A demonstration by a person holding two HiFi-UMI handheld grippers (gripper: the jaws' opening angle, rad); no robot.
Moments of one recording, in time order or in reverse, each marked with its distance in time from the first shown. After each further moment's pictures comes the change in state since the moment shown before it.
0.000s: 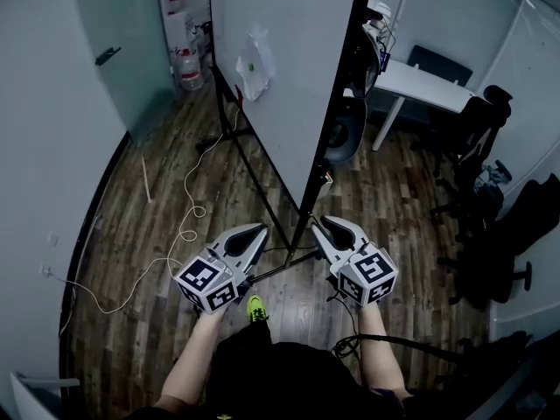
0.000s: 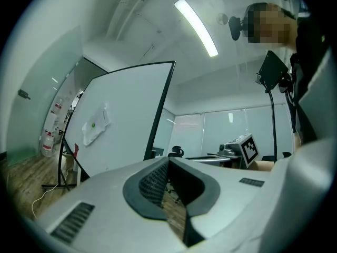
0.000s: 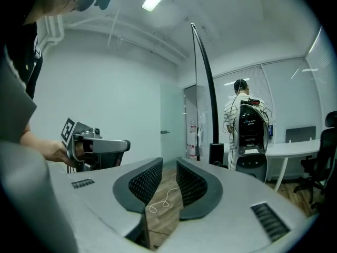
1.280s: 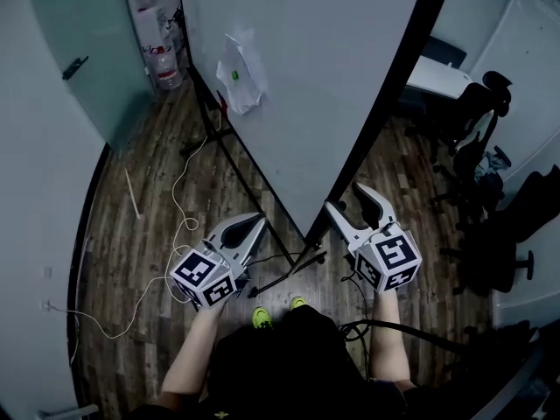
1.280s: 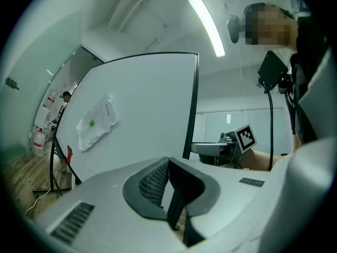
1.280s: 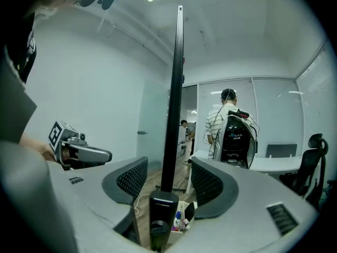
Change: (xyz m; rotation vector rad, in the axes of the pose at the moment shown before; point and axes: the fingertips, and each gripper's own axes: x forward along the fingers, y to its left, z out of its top) left arm 0.081 0.116 0.025 -0.019 0.024 -0.068; right arm 0.085 -0.117 0.059 -0.085 -0.008 -0.216
